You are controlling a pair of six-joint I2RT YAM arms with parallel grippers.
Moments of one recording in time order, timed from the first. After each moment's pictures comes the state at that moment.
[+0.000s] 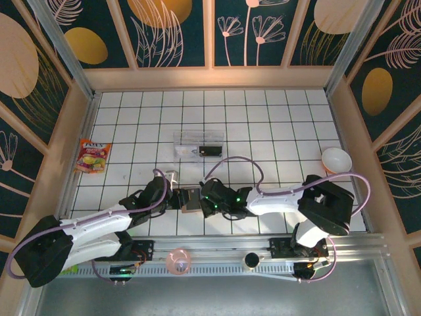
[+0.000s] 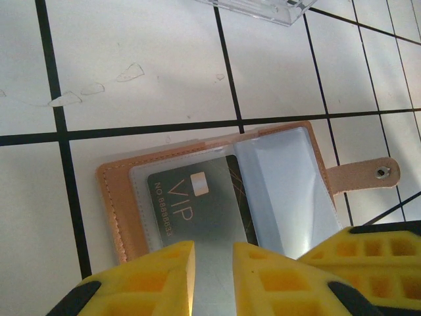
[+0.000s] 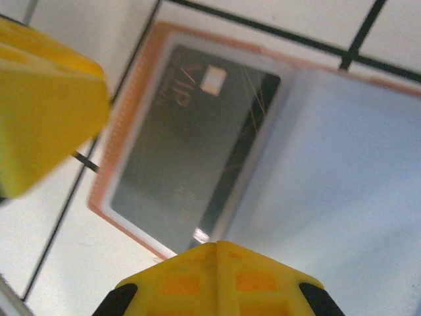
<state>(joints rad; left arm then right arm) -0.80 1.05 0.26 0.07 0.08 -0.81 1.19 1.58 0.70 -0.05 0.05 0.70</state>
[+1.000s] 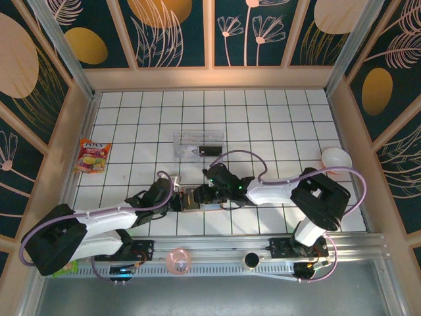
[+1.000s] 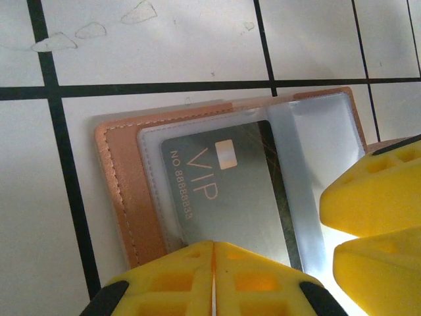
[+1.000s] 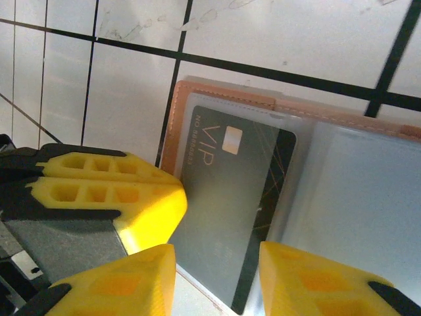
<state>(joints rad) -0.80 1.17 0.24 0.15 0.11 -0.80 1.03 1.63 0.73 0.09 -0.24 0.87</state>
